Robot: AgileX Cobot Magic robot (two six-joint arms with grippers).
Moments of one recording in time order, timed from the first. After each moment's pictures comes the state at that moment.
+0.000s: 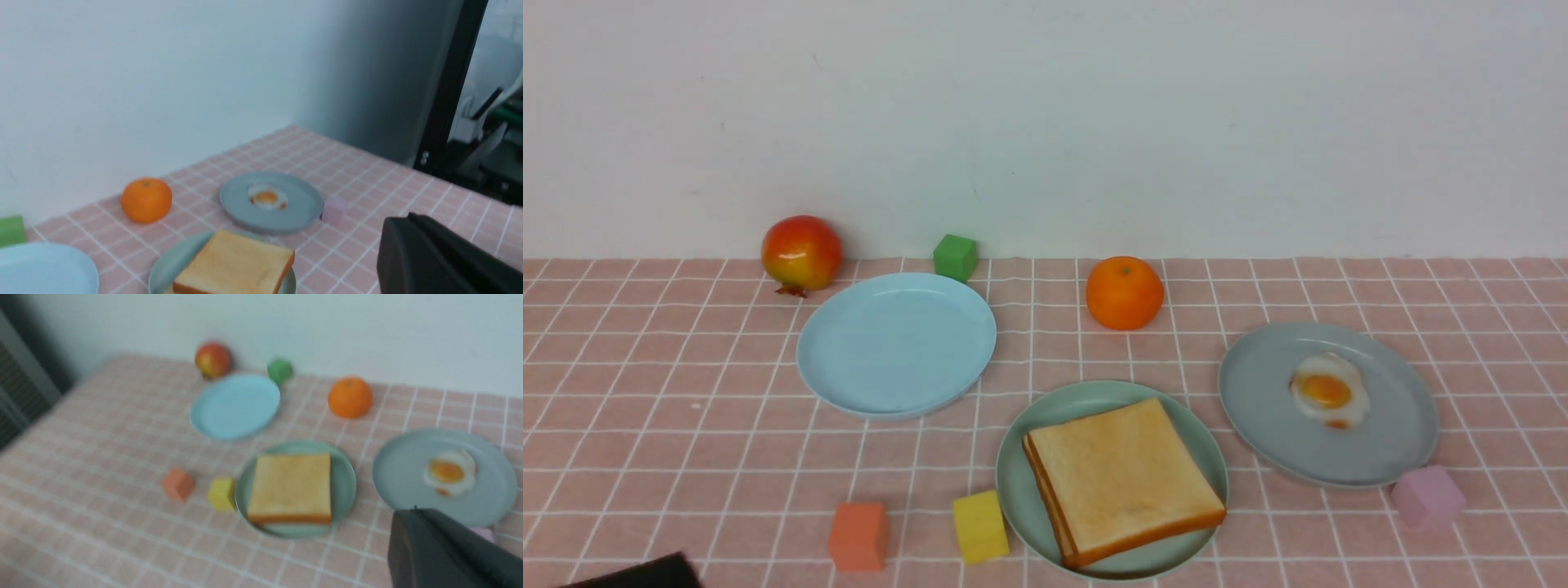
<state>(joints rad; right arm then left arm) 0.41 0.31 -0.88 0.16 0.96 0.05 -0.82 0.16 -0.32 -0.31 0.14 0.15</state>
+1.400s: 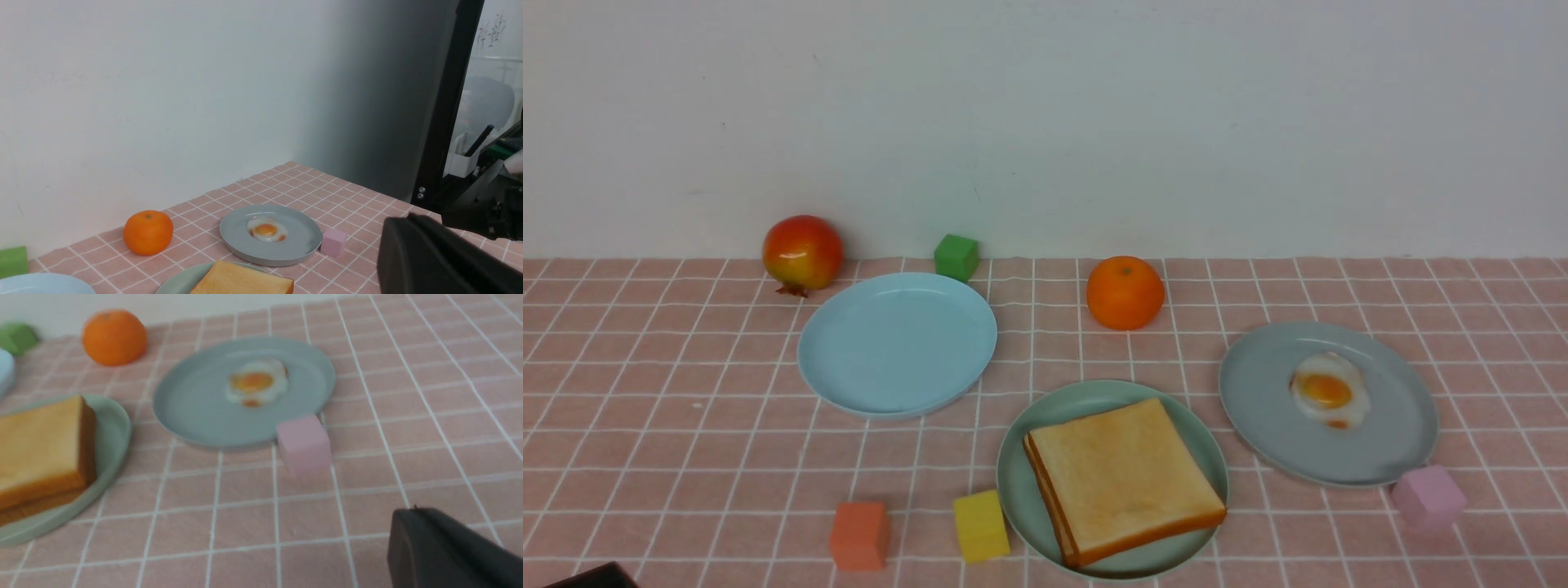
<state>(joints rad) 0.04 -0.01 0.02 -0.06 0.40 0.15 -0.82 0.09 -0.30 -0.31 0.12 0.15</state>
